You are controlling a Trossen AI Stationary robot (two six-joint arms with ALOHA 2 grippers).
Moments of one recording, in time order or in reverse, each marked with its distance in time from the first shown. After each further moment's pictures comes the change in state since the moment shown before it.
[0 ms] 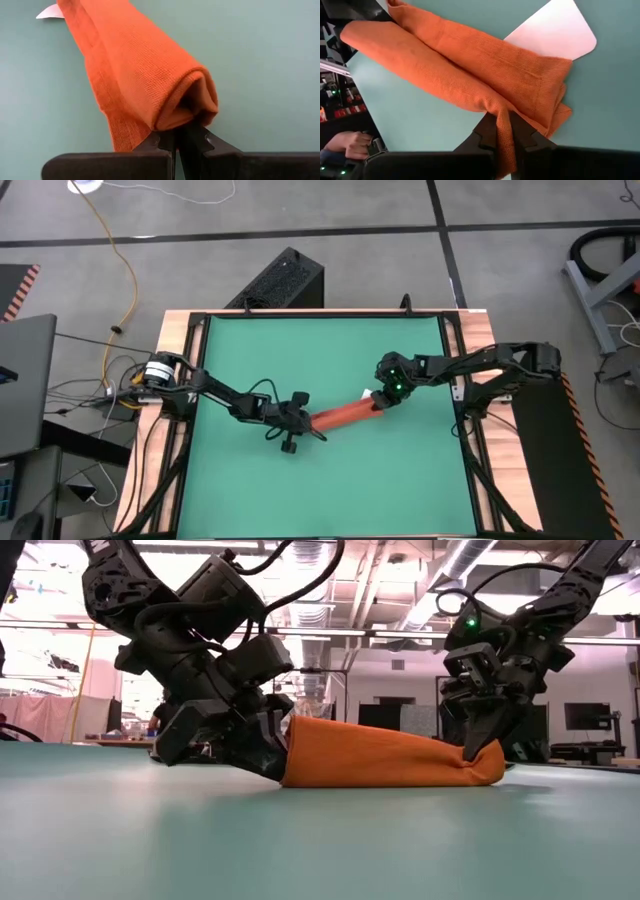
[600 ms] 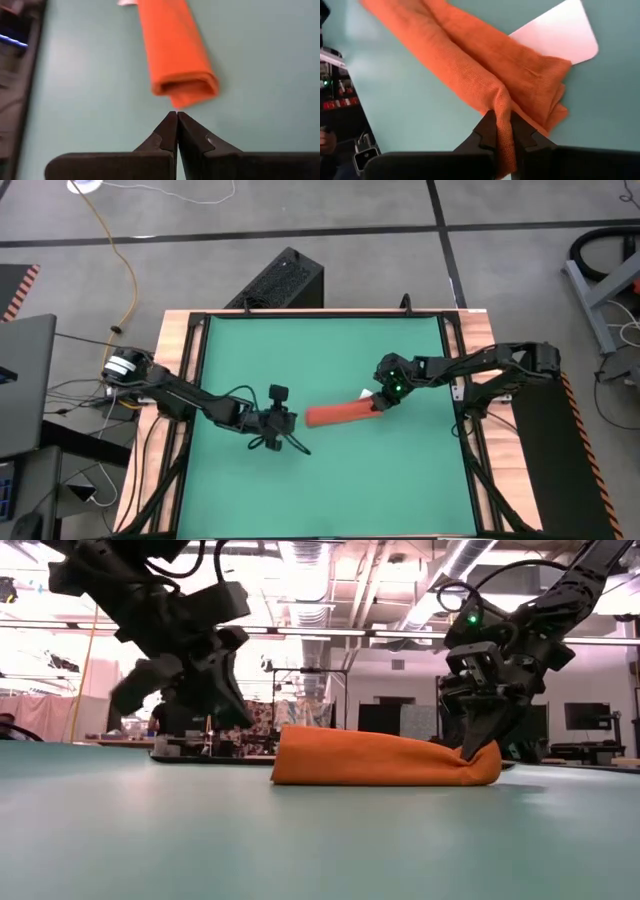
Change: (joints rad) left arm -0.151 -0.312 0.004 -0.320 -0.462 0.030; right arm 0.032 0.001 -0.001 0.027 0.029 -0.055
